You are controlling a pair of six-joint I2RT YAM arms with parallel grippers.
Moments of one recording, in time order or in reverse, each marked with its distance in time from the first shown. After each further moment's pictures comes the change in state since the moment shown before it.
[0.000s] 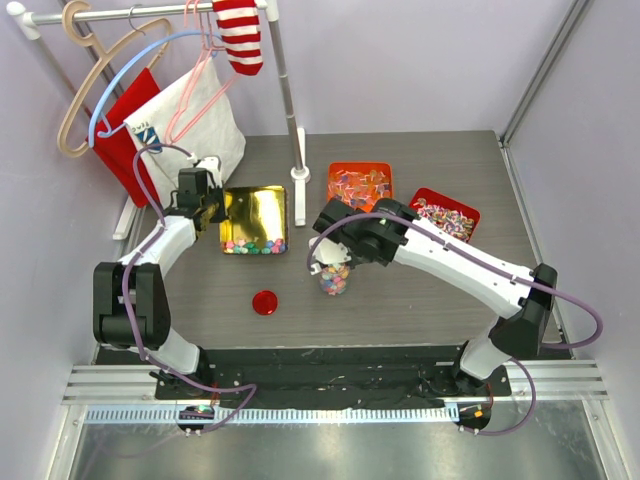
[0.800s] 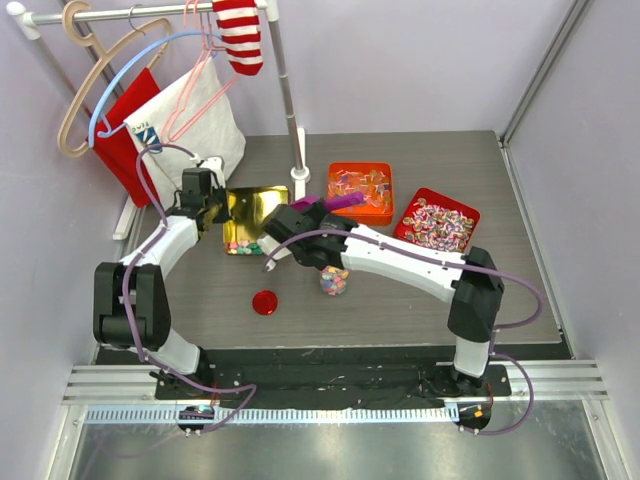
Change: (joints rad) left arm -0.021 -0.004 0.000 -0.005 0.004 -0.024; right arm 0.063 0.225 0.031 0.566 0.232 -0.383
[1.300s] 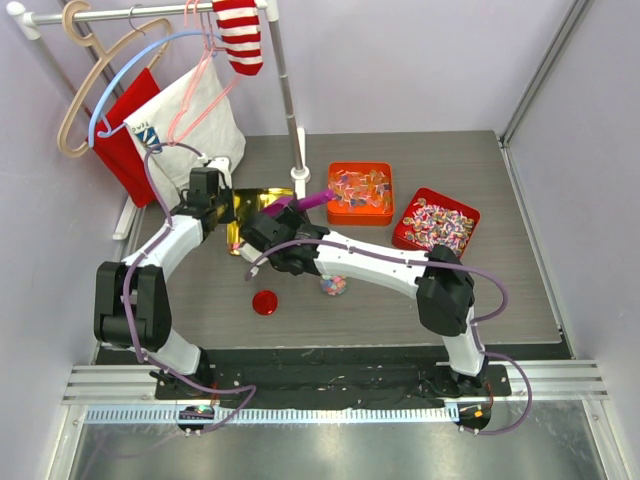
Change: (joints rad) left arm -0.052 0.000 0.014 -0.031 -0.051 0.000; right arm 0.052 0.180 0.076 0.211 0.048 -0.204
